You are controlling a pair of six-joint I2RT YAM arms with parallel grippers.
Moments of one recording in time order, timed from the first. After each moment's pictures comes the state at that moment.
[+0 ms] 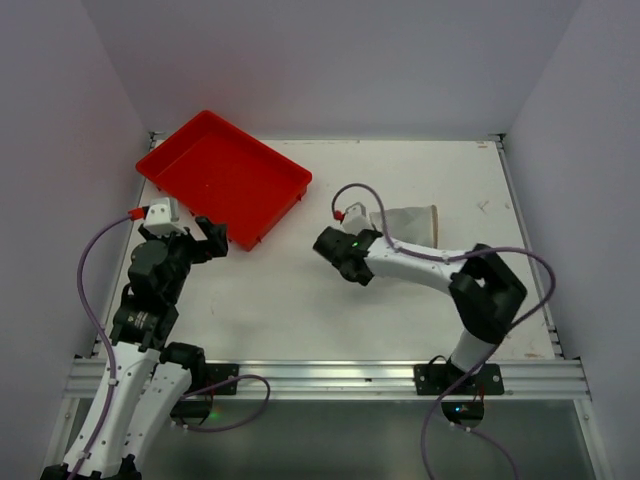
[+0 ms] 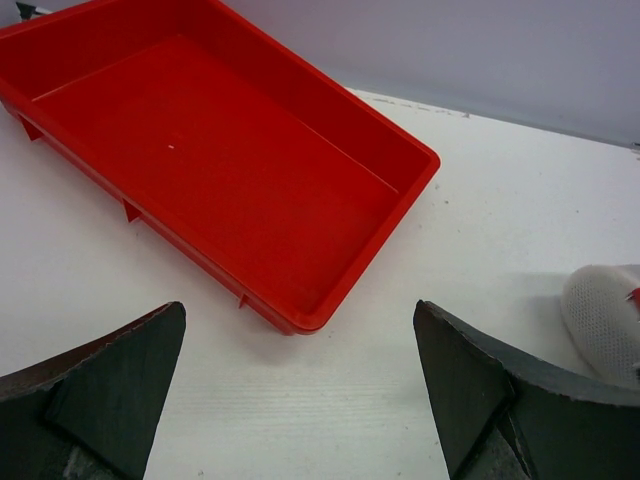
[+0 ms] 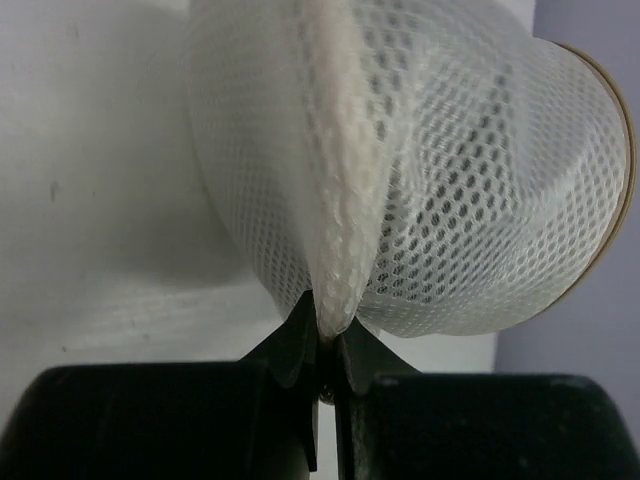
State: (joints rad) left arm -0.20 0.53 0.65 -0.30 -0.11 -0.30; right arm 0.88 1.69 1.15 -0.81 0.97 0.46
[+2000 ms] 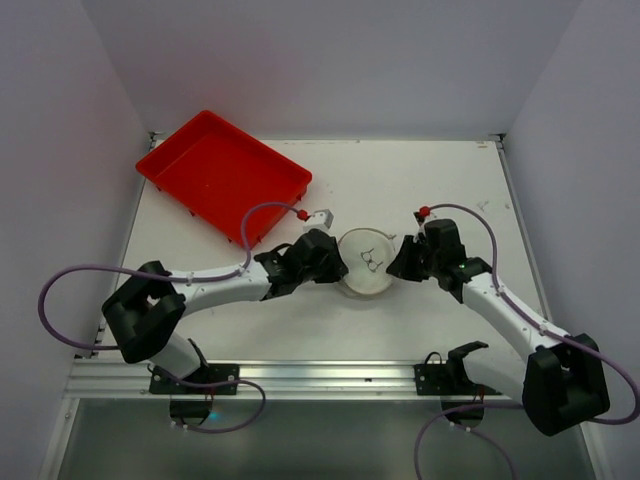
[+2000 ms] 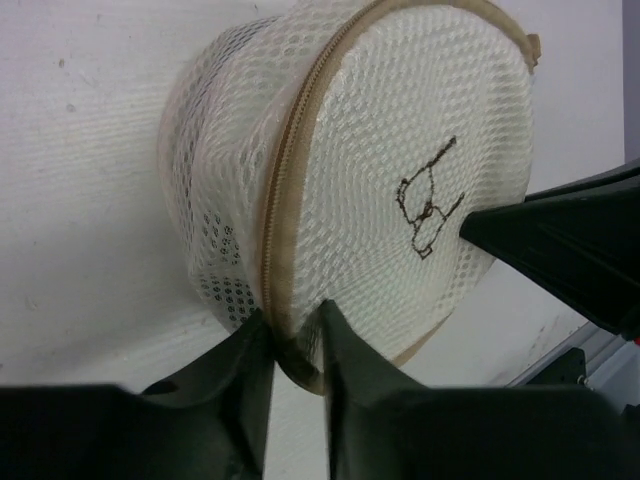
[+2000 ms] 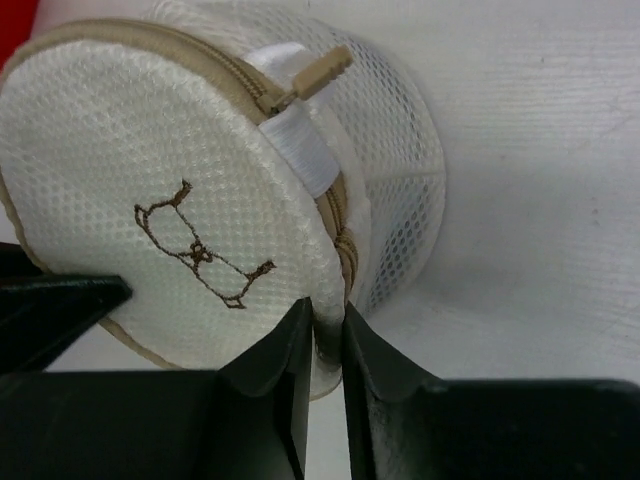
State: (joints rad) left arm -0.94 1.54 0.88 -0.02 -0.15 -0.88; right arm 0.33 1.10 0.62 -0.32 -0.20 0.51
